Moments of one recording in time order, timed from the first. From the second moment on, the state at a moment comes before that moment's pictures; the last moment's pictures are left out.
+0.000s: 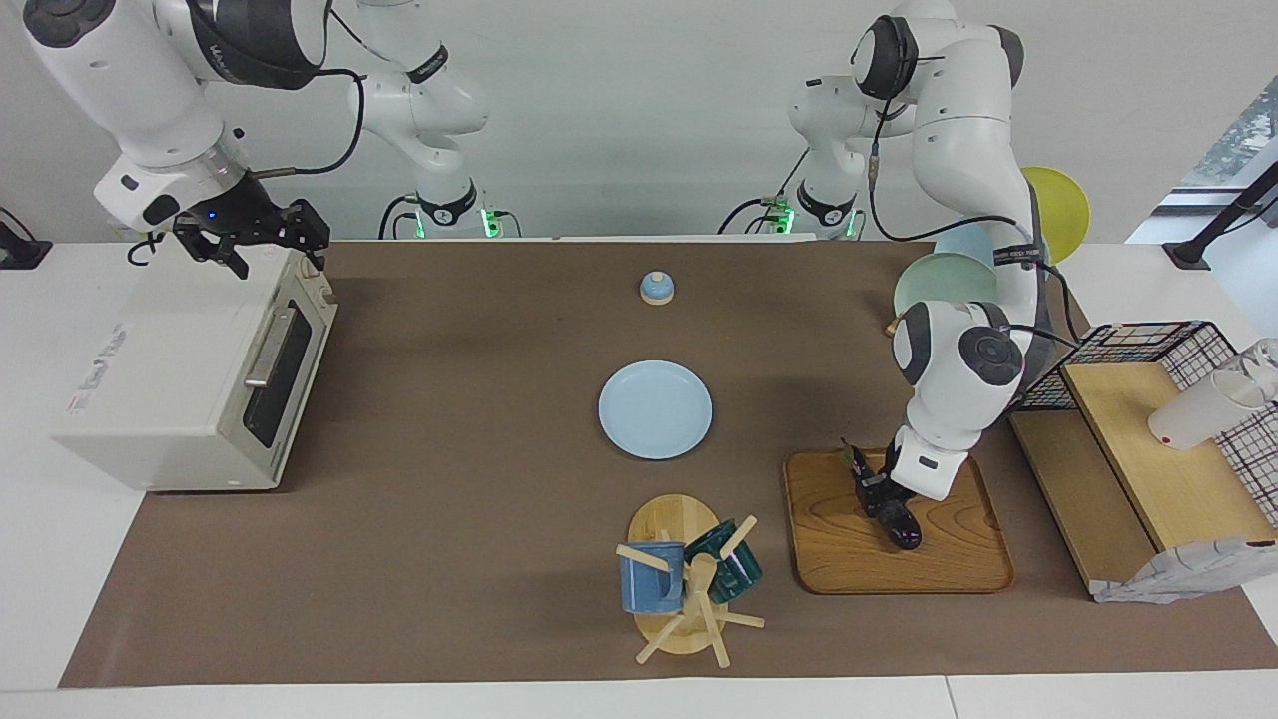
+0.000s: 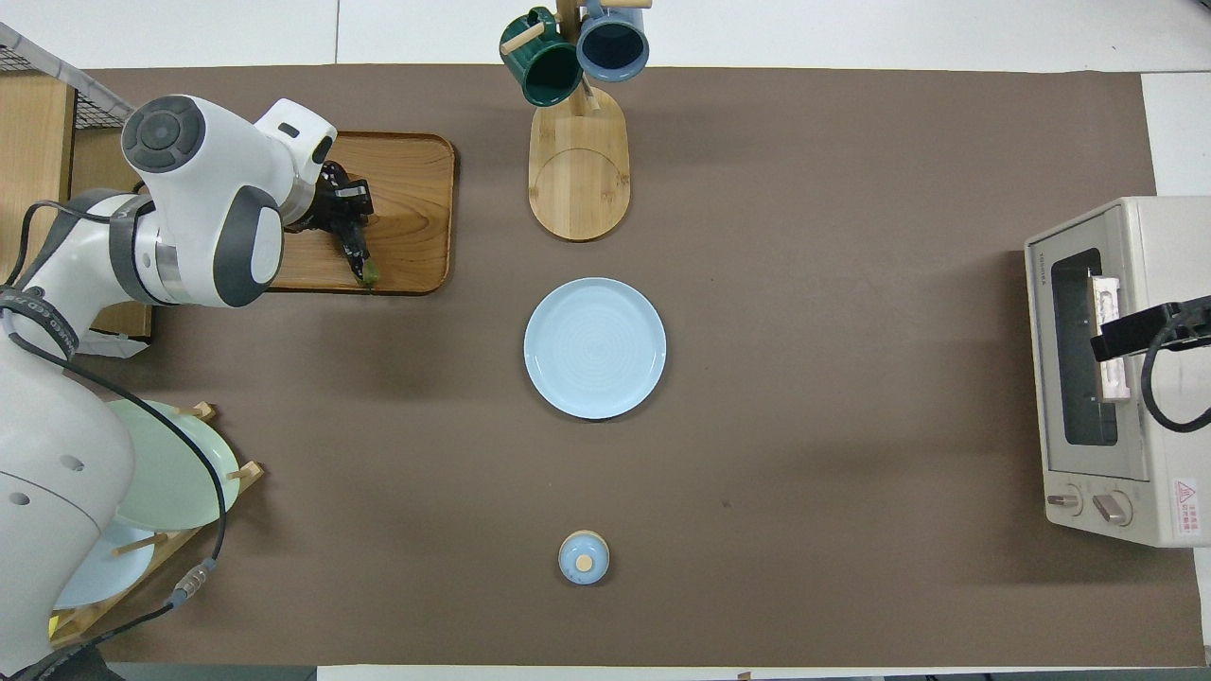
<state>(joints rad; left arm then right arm) -0.10 0.56 -0.09 -1.62 0.03 2.28 -0.35 -0.03 -0.06 -0.08 -1.71 -0.02 1.53 -0.22</state>
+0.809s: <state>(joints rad) -0.21 0.41 -0.11 -1.57 0.03 2.02 -0.56 -0.03 -0.06 -0.08 -1.71 -0.02 1.53 -0.22</state>
